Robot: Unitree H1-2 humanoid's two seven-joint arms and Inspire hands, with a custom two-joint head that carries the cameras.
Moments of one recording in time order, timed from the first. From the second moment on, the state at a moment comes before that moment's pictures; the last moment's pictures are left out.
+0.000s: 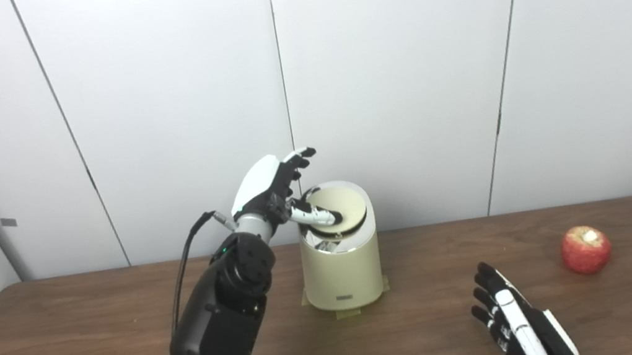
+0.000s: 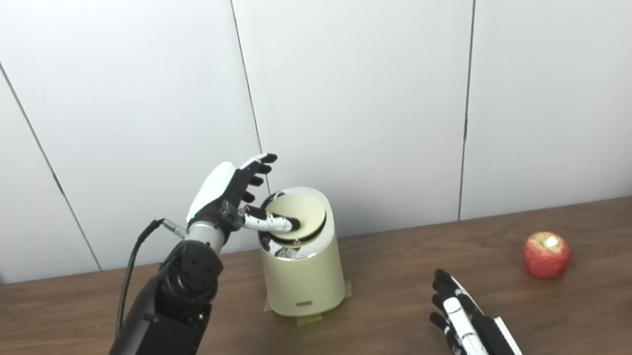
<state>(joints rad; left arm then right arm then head) -0.80 0.12 -0.18 0.36 0.45 0.29 -0.07 -0.05 0.02 -0.07 -0.15 0.17 0.24 -0.01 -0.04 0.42</state>
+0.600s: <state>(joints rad) -0.59 0.08 -0.05 0.13 0.26 0.29 -0.04 -0.05 0.02 -0.08 -0.15 0.19 0.24 0.00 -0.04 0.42</state>
